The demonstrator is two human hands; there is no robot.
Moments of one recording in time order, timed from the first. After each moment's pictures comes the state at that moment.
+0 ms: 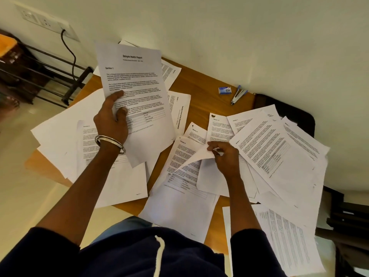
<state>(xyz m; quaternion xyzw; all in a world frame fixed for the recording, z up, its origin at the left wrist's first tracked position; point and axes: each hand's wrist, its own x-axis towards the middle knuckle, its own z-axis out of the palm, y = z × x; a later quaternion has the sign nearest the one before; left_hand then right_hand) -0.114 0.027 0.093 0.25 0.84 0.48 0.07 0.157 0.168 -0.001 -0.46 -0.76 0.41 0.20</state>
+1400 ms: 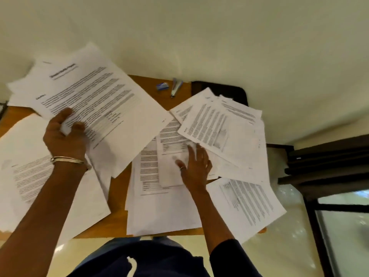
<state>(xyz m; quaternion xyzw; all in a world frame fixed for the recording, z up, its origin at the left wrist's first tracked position) -0.076 0.065 0.088 0.17 0.71 0.65 0.20 0.213 0.103 -0.008 -0.65 -0.73 0.18 0.08</state>
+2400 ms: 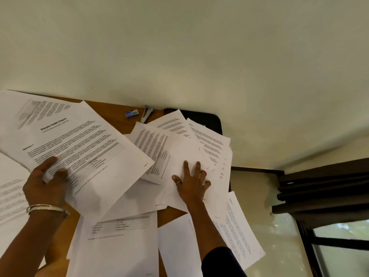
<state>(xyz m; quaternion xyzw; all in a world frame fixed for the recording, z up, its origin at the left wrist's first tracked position) 0.000 0.081 0.040 0.13 0.76 0.59 0.26 0.310 0.211 -0.018 -0.67 -0.72 0.17 -0.09</state>
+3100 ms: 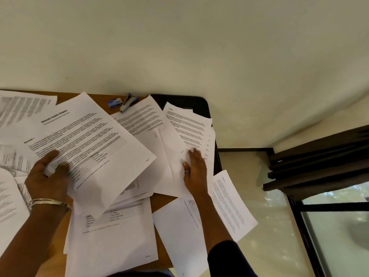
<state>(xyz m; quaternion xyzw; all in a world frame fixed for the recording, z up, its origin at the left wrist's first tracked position) 0.034 0.099 0.044 0.16 0.75 0.59 0.25 0.357 0.198 -0.039 -0.63 -0.72 0.24 0.18</state>
